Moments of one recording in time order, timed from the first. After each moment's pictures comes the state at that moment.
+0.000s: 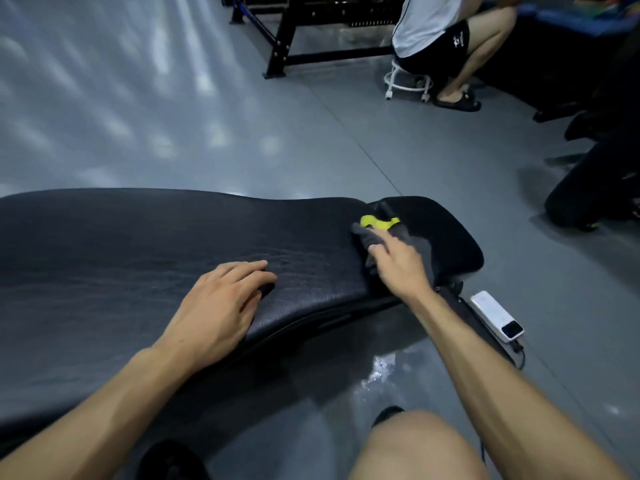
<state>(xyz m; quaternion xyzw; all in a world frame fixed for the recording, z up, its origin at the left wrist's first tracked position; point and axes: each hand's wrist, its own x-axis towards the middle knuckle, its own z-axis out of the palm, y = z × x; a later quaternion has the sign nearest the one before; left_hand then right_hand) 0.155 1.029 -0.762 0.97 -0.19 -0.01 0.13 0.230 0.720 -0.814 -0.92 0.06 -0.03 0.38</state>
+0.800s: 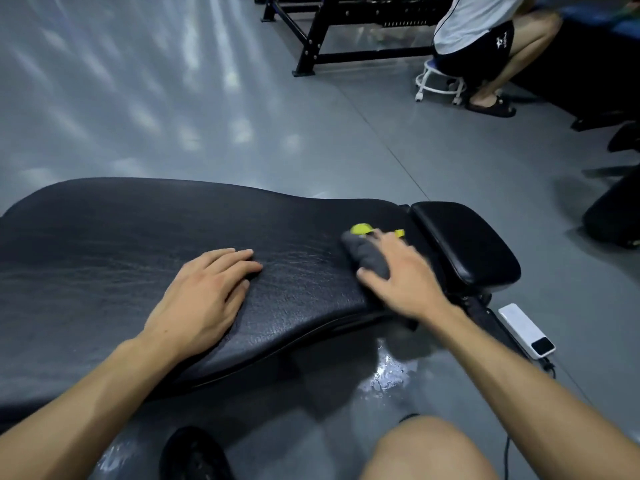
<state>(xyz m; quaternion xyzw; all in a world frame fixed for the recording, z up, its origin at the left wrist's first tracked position) 0.153 1.091 -0.756 0.98 -0.14 0.03 0.11 0.224 0.762 -0.823 -0.97 -0.11 -0.05 0.22</state>
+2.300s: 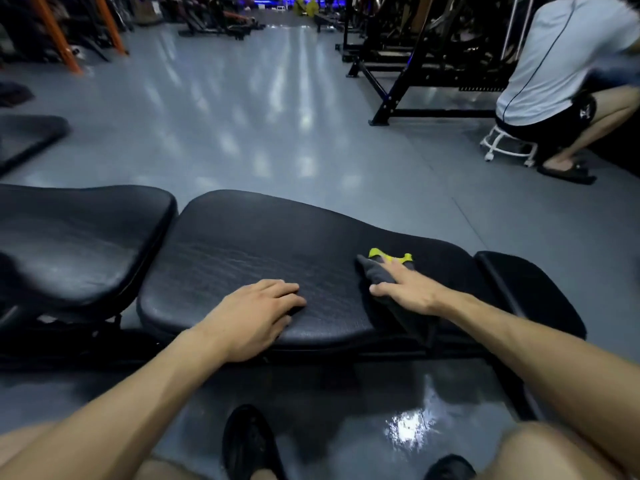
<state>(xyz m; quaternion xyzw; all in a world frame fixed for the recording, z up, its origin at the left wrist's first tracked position) 0.074 1.163 -0.727 0.99 -0.15 -0.06 0.04 0.207 0.872 -0.730 -0.92 -0.19 0.23 0.25</state>
